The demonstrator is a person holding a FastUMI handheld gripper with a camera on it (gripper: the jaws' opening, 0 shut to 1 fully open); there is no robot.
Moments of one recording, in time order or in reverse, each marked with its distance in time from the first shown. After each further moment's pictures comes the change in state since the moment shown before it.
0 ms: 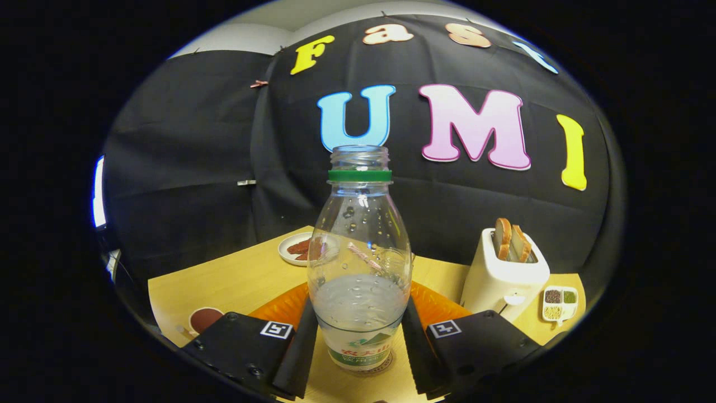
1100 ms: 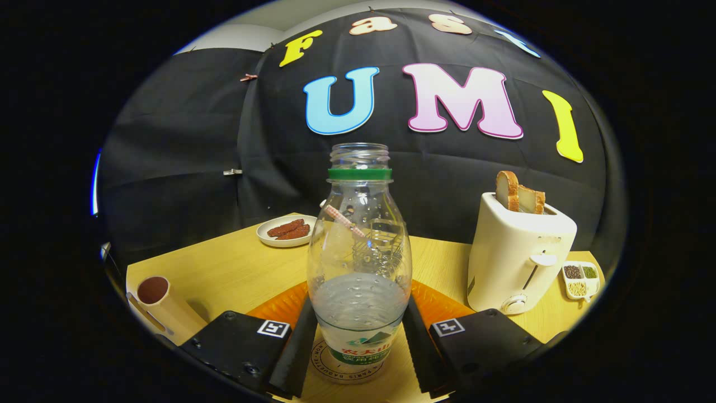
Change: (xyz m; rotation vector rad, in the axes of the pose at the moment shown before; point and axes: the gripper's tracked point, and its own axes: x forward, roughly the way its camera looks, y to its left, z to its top) arm 0.034 -0.021 -0.070 -0.018 -0.020 -0.025
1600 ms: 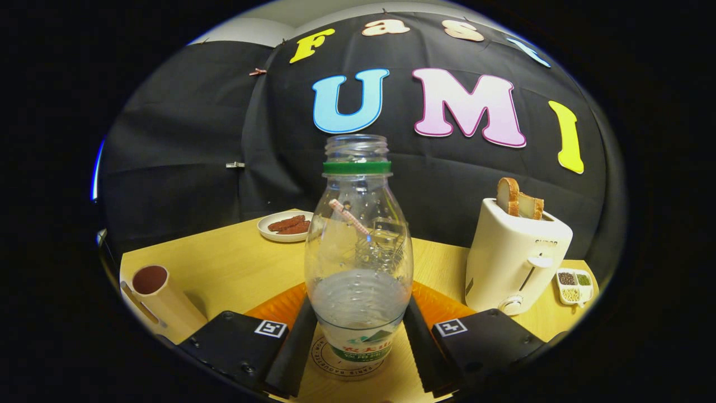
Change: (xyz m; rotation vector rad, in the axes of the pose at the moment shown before) arm -0.007 0.008 -0.007 -0.046 0.017 -0.005
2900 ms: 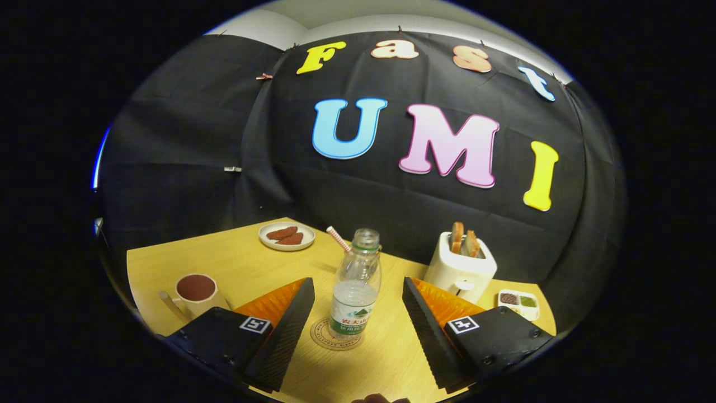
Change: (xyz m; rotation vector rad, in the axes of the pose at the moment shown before) arm -0.129 -0.007 0.096 -0.099 -0.059 -0.135
